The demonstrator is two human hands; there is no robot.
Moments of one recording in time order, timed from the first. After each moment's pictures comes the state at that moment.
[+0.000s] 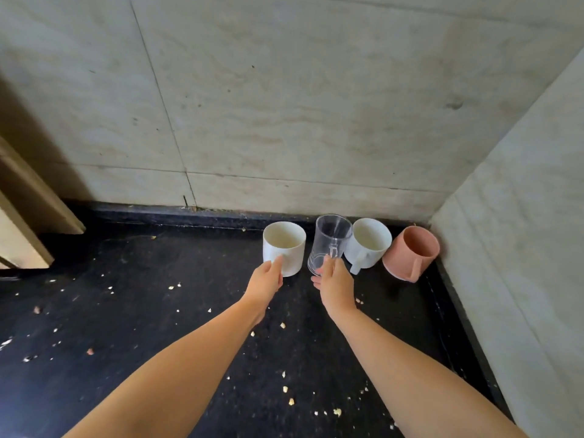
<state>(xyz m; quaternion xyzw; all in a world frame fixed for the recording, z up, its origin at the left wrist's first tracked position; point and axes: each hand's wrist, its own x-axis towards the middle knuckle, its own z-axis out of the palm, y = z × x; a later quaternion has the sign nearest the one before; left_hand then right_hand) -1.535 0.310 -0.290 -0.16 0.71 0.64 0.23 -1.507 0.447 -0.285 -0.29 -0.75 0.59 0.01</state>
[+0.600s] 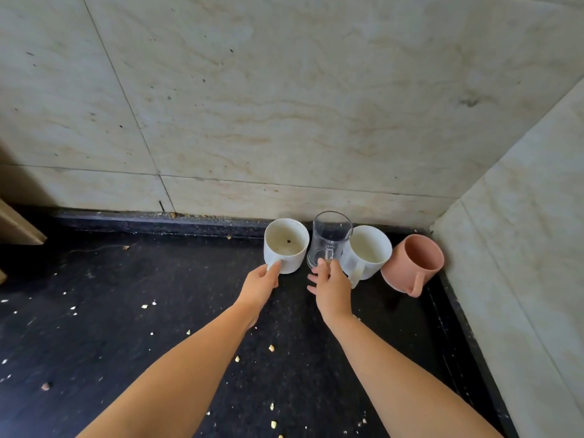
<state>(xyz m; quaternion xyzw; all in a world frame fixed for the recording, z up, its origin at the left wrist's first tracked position) -1.576 0.327 -0.330 -0.14 0.73 0.63 0.24 -1.539 0.464 -0.311 -0.28 -0.75 0.59 0.03</state>
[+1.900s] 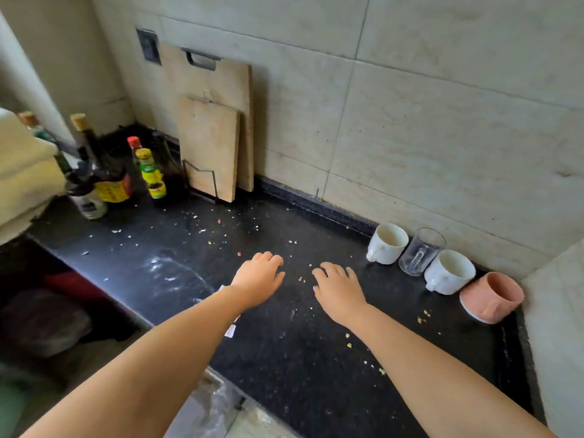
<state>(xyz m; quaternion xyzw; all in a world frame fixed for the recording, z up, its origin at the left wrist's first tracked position) -1.341 0.126 -0.212 -0.02 0.99 0.13 0.03 -1.379 0.317 -0.211 0.29 -0.96 0.00 -0.07</state>
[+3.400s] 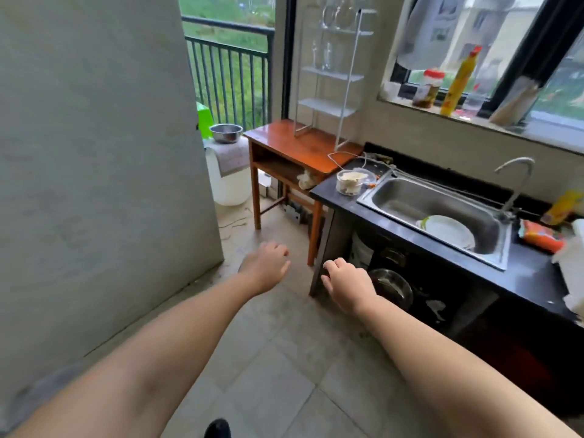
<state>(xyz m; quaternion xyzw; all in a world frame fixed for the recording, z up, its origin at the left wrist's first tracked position) -0.533 -0.096 -0.149 -0.78 0.61 0.09 -0.13 -0.713 -0.172 -0.167 0.91 -0.40 -0.01 -0.01</state>
